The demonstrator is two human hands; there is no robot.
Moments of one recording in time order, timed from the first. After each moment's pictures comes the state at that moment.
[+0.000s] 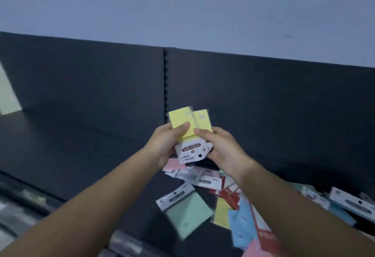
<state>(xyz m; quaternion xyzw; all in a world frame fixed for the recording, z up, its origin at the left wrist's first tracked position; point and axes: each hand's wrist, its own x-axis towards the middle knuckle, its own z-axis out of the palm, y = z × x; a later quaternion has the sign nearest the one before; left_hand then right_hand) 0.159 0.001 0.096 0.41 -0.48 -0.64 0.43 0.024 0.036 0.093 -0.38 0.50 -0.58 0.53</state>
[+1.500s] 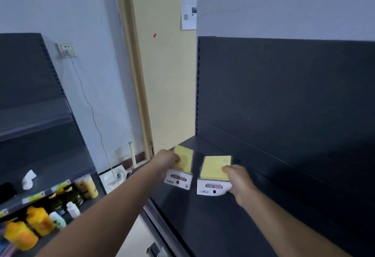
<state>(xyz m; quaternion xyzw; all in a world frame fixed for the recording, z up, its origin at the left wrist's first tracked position) 0.893 -0.403 0.004 0.72 -0.29 -0.46 0.44 0.704 -0.418 -0.018 -0.42 0.58 -0.36 0.60</state>
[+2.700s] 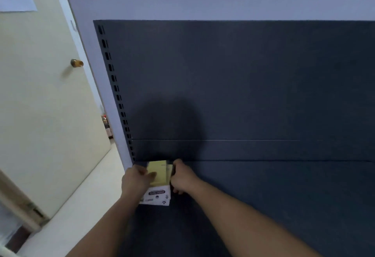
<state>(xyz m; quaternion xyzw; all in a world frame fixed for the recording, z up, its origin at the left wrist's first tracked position) 0.938 -0.586 -0.070 0.64 -0.64 -0.34 0.24 0.812 -0.529 -0.053 -0.48 0.76 -0.24 0.37</state>
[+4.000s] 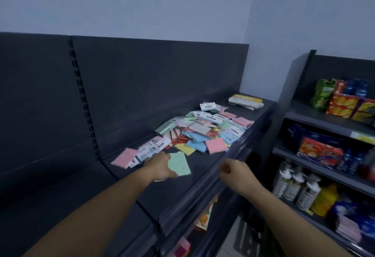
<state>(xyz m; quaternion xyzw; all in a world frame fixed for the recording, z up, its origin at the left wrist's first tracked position) 0.244 -0.057 -0.019 0.03 -0.98 -0.15 -0.09 0.259 0.179 0.005 -0.12 0.96 -0.25 0.03</state>
